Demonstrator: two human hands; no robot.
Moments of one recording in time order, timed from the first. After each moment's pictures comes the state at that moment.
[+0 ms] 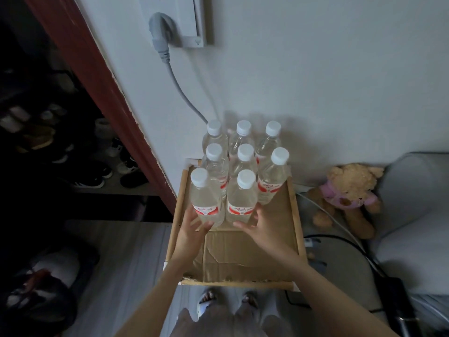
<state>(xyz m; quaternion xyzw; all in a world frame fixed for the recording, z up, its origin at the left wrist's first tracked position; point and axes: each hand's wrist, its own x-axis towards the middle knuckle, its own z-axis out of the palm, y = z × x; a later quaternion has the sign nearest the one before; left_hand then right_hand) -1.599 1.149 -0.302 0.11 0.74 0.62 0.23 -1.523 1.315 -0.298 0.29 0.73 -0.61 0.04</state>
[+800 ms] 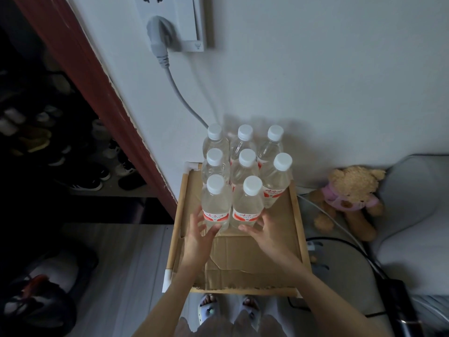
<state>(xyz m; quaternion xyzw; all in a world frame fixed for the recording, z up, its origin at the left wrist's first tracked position) -1.598 1.168 -0.319 0.08 0.77 0.59 0.21 -1.525 1.316 -0.297 0.32 0.70 -0.64 0.01</state>
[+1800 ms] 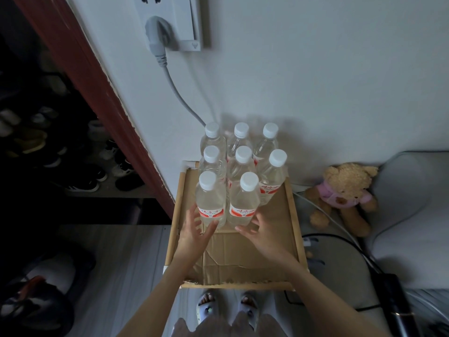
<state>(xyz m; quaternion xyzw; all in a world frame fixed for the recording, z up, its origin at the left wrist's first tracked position) -1.602 1.157 -0.312 0.11 0.81 0.53 0.22 -1.515 1.310 -0.296 0.34 0.73 -0.59 0.06</state>
